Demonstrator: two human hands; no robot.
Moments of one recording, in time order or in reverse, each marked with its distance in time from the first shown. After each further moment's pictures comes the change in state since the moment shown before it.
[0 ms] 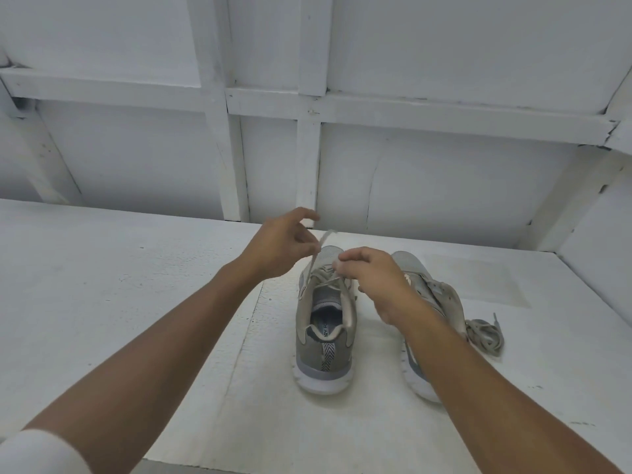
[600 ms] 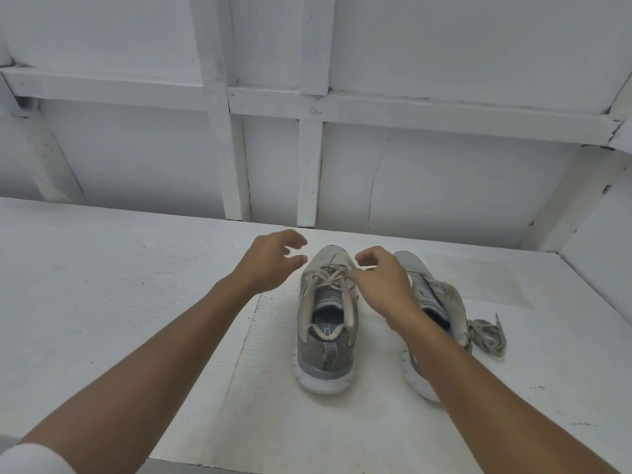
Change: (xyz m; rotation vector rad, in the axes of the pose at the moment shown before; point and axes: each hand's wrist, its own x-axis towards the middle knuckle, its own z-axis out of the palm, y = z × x) left_hand -0.011 -0.029 0.009 0.152 0.042 -0.100; right_hand 0.003 0.016 -0.004 -0.318 0.199 -0.113
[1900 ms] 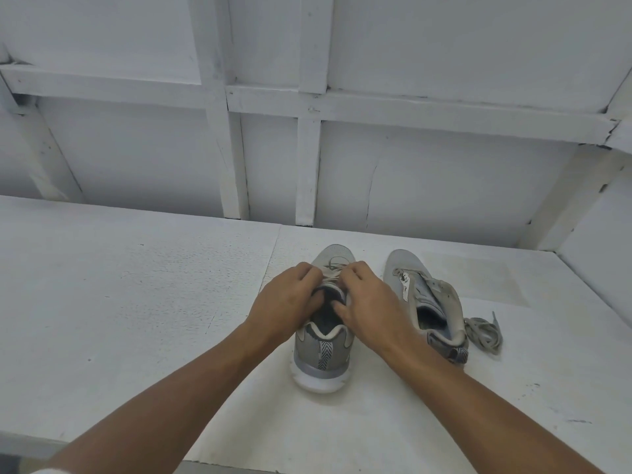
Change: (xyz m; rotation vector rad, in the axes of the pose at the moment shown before) left_hand -0.039 -0.005 0.058 0.307 0.222 0.442; right_hand -0.024 0.029 0.010 -0.617 -0.032 -0.589
